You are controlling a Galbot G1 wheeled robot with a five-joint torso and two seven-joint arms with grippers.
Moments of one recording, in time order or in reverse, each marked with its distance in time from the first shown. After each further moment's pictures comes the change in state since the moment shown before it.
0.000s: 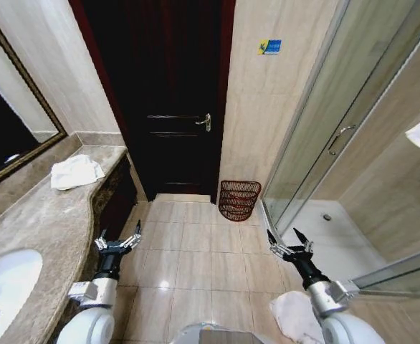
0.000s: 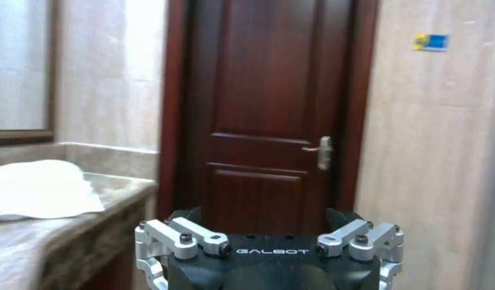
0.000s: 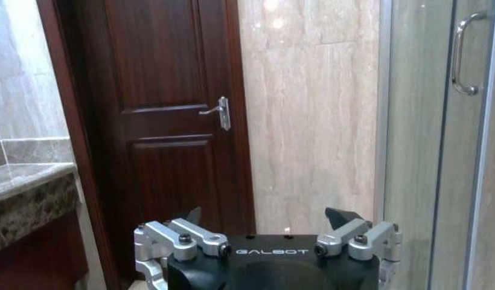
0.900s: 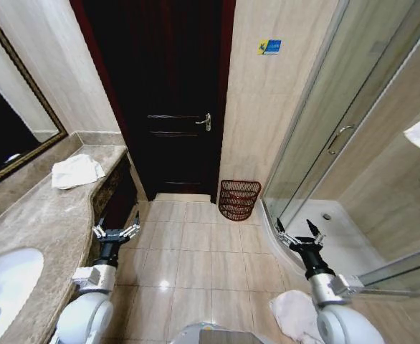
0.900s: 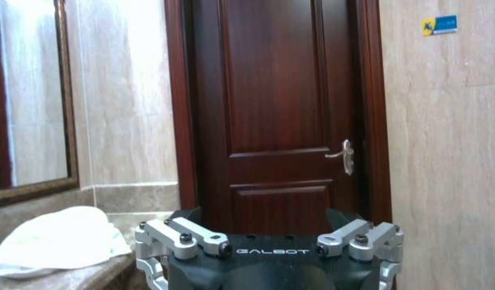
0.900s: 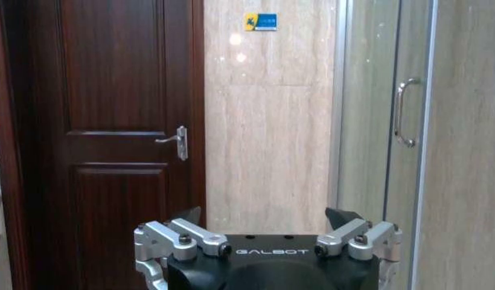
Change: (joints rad) left arm -0.111 0.147 0.052 0.076 0.099 -0.029 -0.195; right arm 0.084 0.027 -0.038 0.011 -0.103 0.030 0.162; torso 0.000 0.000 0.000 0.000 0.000
